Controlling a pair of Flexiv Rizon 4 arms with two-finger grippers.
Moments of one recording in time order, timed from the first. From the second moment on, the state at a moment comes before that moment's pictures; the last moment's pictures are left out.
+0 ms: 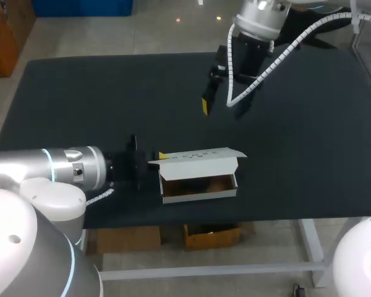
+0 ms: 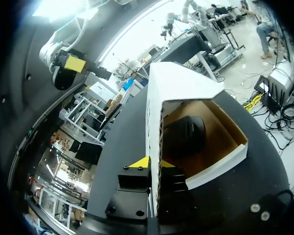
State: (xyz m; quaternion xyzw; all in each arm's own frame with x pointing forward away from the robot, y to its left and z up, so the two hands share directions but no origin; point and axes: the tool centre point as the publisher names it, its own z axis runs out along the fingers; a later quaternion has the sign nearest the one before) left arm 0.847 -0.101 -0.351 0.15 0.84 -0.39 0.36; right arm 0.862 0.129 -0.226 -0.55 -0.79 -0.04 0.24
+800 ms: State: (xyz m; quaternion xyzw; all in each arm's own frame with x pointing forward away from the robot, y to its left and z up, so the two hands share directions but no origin) left arm 0.846 -0.101 -0.351 0.15 0.84 -0.39 0.36; right arm 0.842 0.121 -0.253 -0.67 -0.71 0.06 0.21
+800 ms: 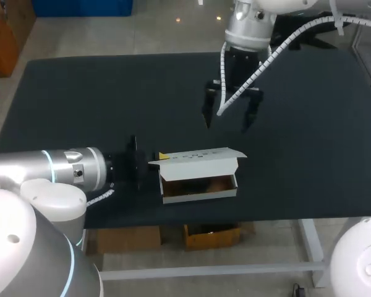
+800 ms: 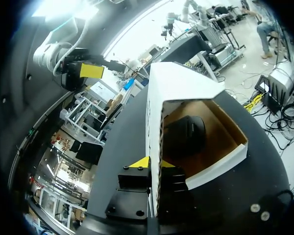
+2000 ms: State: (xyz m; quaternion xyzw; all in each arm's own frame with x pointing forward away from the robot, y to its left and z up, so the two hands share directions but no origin) left arm 0.843 -0.102 -0.353 0.17 0.83 -0.38 0.37; right arm 0.822 0.112 -0.279 -0.72 -0.64 0.07 0.25
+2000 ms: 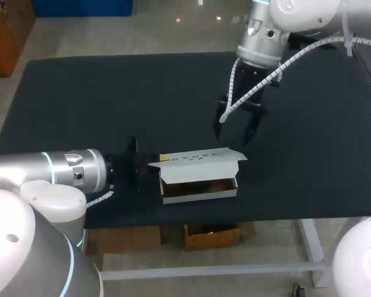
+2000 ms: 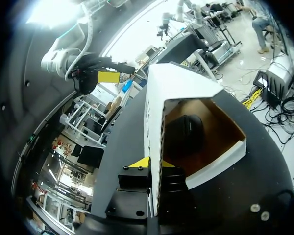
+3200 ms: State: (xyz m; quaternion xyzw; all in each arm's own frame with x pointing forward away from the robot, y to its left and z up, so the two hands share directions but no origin) left arm 0.838 -0.101 -0.362 0.17 0.83 -0.39 0.37; right arm 0.810 0.109 -0.324 -0.71 -0.66 0.04 0.24
